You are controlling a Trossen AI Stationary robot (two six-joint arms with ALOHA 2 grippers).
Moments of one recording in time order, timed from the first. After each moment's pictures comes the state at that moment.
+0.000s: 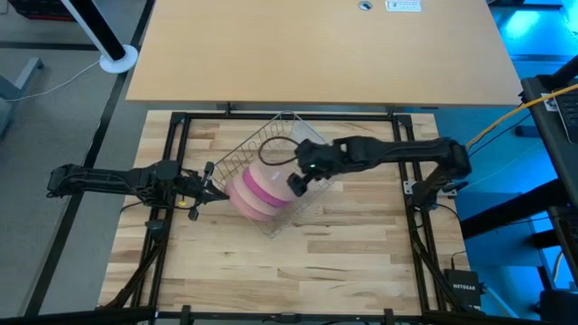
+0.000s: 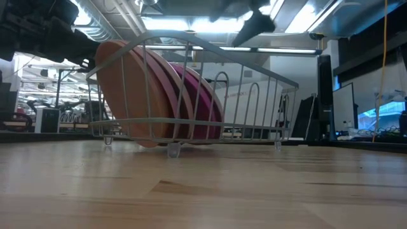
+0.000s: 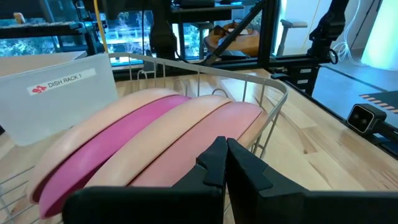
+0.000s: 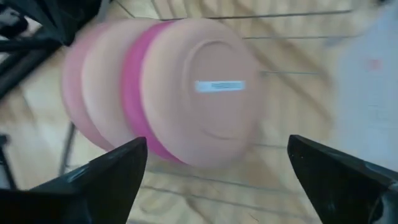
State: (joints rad) left arm 0.04 0.39 0.11 0.07 0.19 0.09; right arm 0.03 1.68 1.64 -0.88 0.17 0.69
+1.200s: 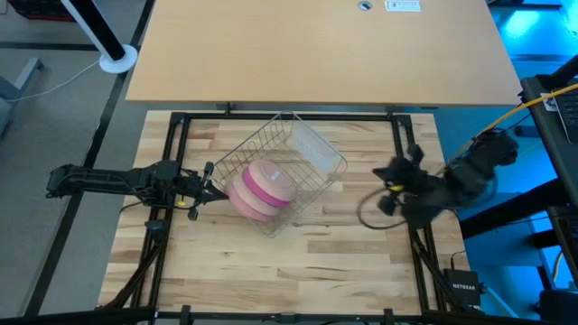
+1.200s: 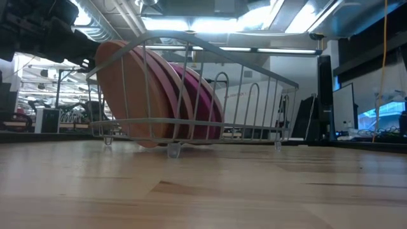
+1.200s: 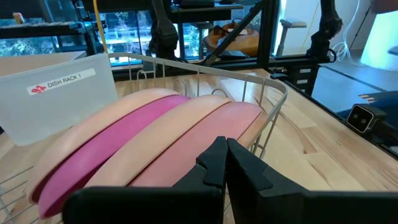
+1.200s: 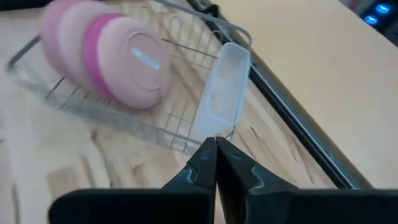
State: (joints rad) left arm 0.04 0.39 0.11 0.07 0.20 0.09; right arm 0.63 1.22 1.54 -1.57 0.84 0.94
